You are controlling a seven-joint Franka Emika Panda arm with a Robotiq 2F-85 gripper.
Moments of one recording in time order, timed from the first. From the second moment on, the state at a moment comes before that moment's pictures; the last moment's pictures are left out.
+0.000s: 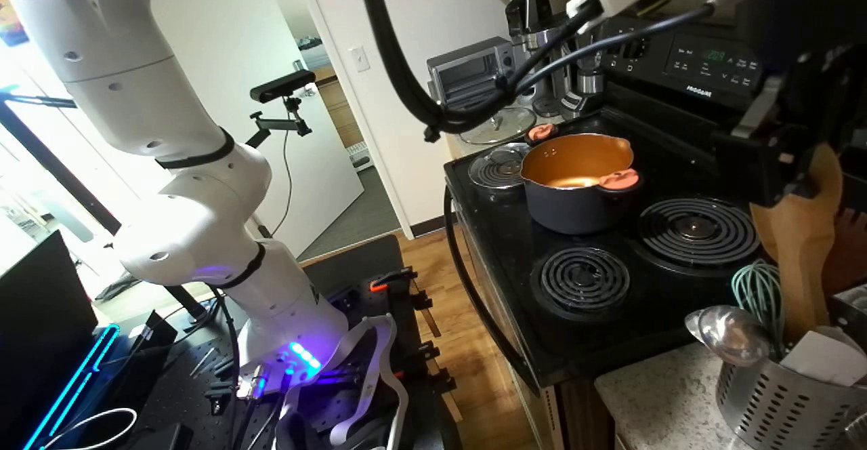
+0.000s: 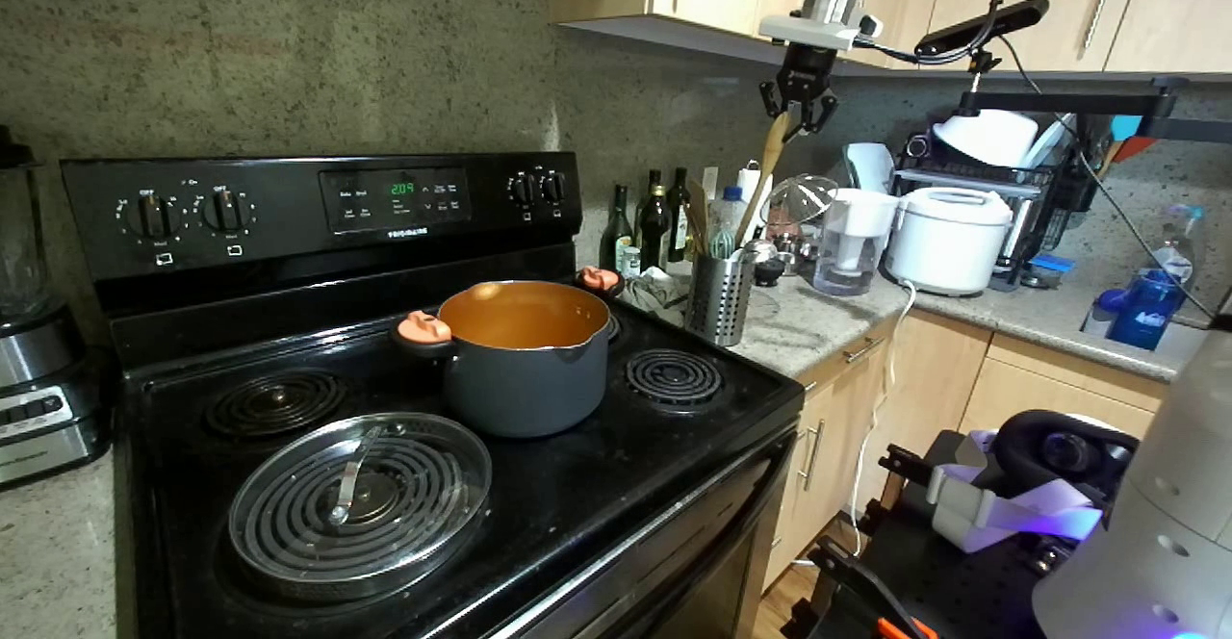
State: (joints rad) arm -0.30 0.14 -0.32 -1.78 0.13 2.07 0.73
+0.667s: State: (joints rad) arm -0.30 0.26 -0.32 -1.63 0.14 1.99 0.86
